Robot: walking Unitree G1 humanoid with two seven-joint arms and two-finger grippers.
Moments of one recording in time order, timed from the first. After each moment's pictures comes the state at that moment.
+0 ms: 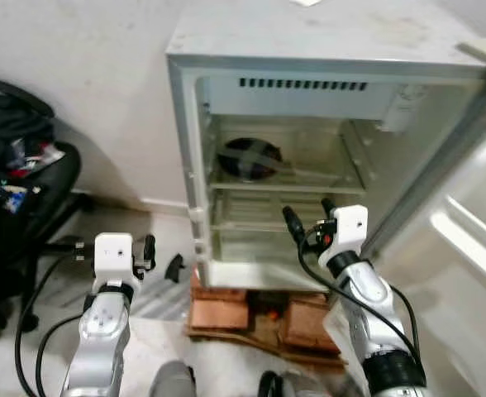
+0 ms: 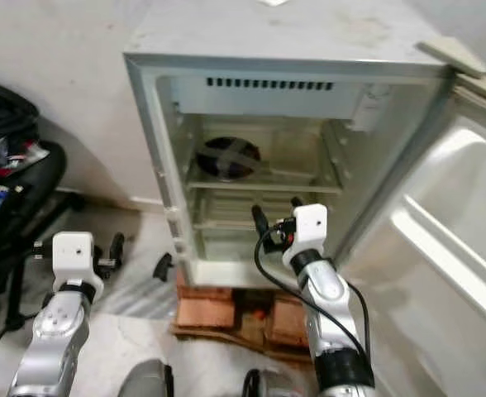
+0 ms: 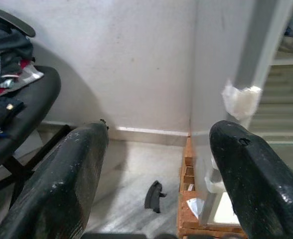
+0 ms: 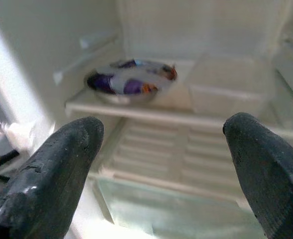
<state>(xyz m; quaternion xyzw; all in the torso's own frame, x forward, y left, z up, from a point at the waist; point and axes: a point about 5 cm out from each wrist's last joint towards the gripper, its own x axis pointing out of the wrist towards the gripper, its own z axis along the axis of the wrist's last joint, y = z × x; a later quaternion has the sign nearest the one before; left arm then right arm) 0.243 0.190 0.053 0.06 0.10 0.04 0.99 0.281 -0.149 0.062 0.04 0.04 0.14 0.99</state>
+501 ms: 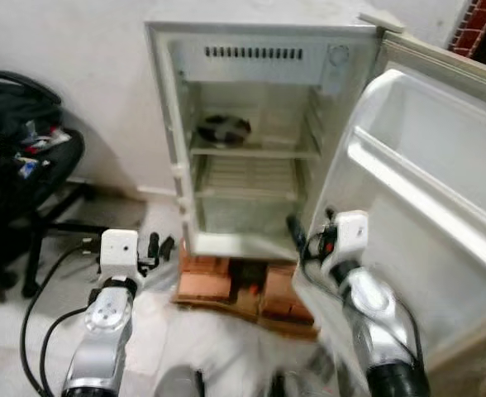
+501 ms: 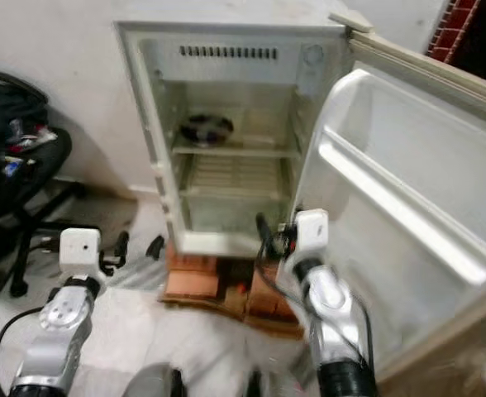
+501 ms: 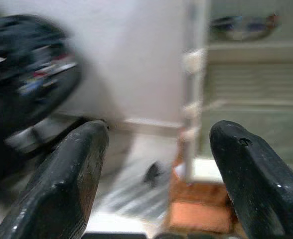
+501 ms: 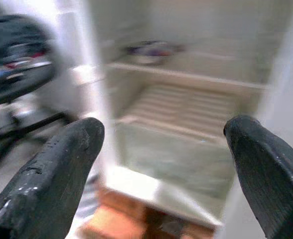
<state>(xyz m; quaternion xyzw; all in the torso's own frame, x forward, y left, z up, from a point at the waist) 0.257 0.186 0.058 0.07 0.09 0.03 0.99 0.284 -0.145 0.068 0.02 0.04 0.15 0.99</state>
